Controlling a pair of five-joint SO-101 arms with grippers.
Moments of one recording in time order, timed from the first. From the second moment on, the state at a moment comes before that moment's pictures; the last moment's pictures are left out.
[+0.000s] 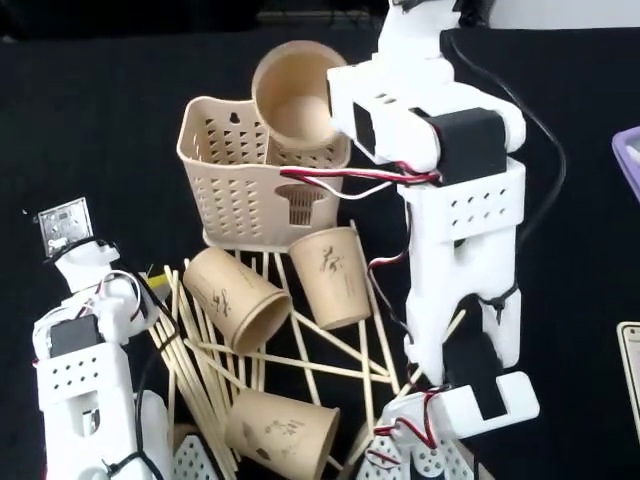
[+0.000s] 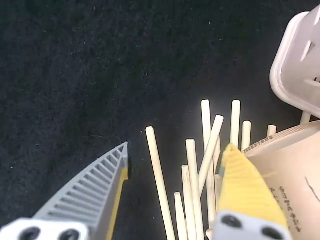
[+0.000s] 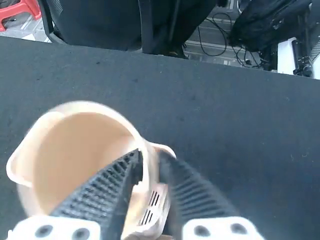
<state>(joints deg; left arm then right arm) -23.8 -62.2 73.3 53.8 1.5 -14.7 -0.7 -41.4 89.2 -4.5</state>
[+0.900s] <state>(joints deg) -23.8 -62.2 73.3 53.8 1.5 -15.7 6.1 -42.4 88.0 -4.5</state>
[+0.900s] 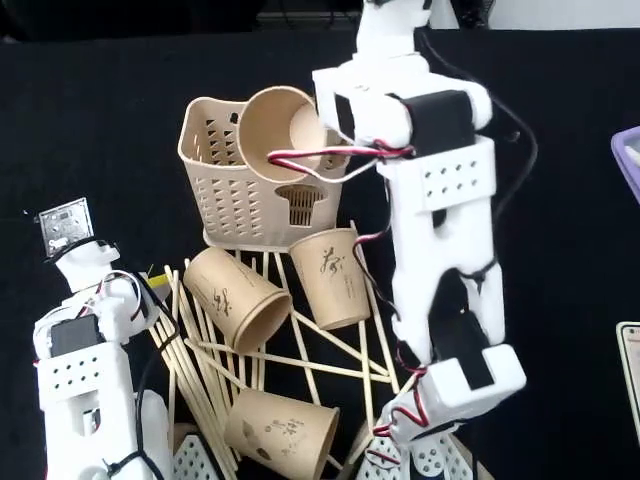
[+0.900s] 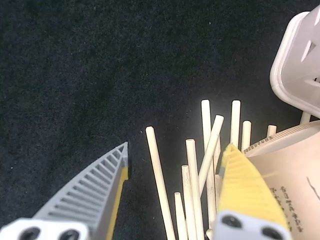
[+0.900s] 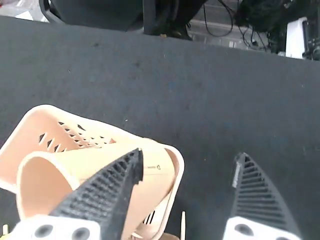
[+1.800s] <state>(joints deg) -23.8 -62.2 73.3 53.8 1.5 -19.5 -0.7 -43.7 96.1 -4.5</state>
